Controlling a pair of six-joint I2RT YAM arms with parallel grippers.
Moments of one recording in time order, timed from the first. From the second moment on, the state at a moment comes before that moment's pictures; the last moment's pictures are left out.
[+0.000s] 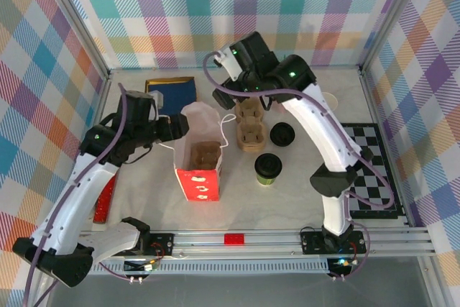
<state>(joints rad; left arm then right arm) -0.42 1.08 1.31 -1.01 0.04 -0.52 0.82 1.97 2.56 -1.39 0.15 -0.10</state>
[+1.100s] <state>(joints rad) -0.51 0.96 1.13 -0.88 -0.08 -0.55 0.93 2.06 2.43 -1.37 0.19 -0.16</state>
